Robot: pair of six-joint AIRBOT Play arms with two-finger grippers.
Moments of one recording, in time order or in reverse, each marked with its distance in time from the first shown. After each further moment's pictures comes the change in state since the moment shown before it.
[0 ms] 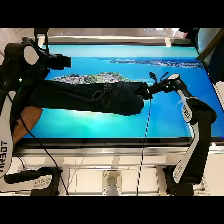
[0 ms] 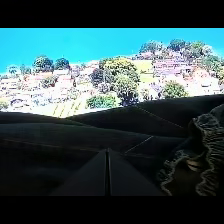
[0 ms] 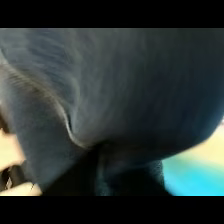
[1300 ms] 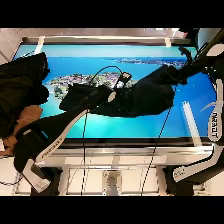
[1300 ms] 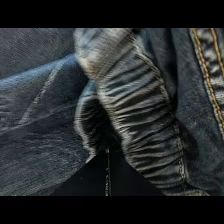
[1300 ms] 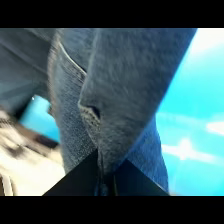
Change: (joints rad) left arm -0.562 -0.386 -0.066 -0.019 0.230 -0.035; right arm -0.104 0.486 0.073 -0.403 0.099 0.244
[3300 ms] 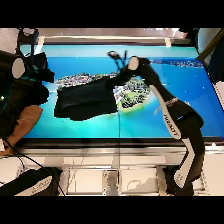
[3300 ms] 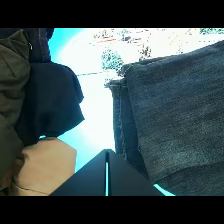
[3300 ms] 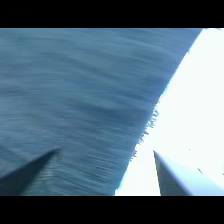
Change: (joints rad) left arm 0.481 0.618 -0.061 0.413 -0.518 -0.031; right arm 0.561 -0.282 0.152 -0.211 -0.405 -0.069
